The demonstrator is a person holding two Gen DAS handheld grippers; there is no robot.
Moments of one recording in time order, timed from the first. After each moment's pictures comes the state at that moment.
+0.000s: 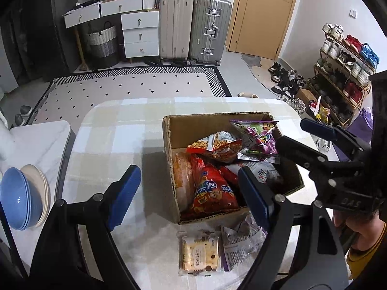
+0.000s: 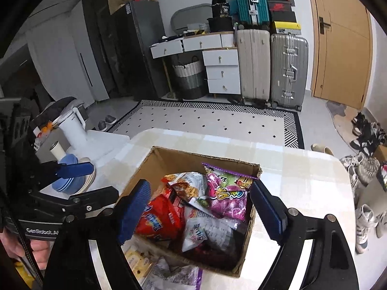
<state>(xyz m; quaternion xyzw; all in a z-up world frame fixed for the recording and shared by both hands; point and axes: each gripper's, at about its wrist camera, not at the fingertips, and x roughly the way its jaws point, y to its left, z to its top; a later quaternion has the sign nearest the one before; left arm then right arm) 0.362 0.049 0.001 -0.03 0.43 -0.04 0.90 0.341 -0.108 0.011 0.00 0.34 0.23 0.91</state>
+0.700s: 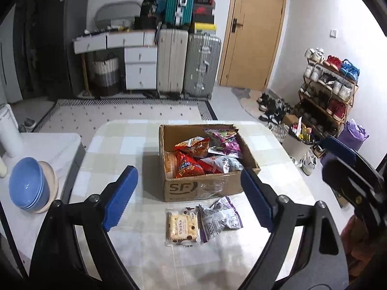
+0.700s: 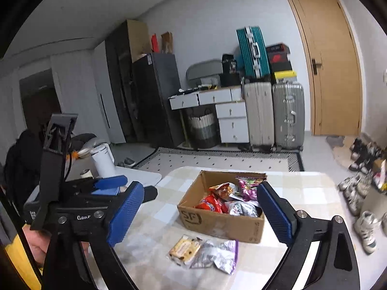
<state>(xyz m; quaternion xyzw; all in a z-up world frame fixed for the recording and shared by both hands) 0.194 0.043 0.068 -0.05 0.31 -0.05 0.95 0.123 -0.139 0.071 0.05 0.17 0.24 0.95</state>
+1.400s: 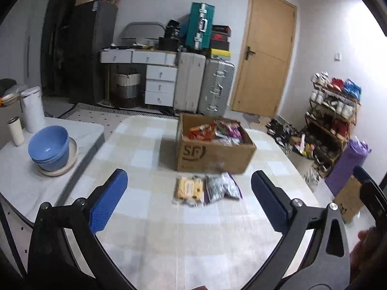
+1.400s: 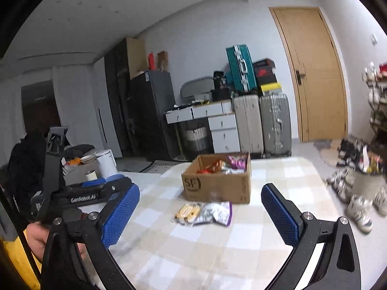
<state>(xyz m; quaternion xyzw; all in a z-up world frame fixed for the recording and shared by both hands) -0.008 0.053 0.024 -0.08 0.25 -0.01 0.97 -0.015 -0.194 -0.003 0.10 0.14 0.23 0.96</state>
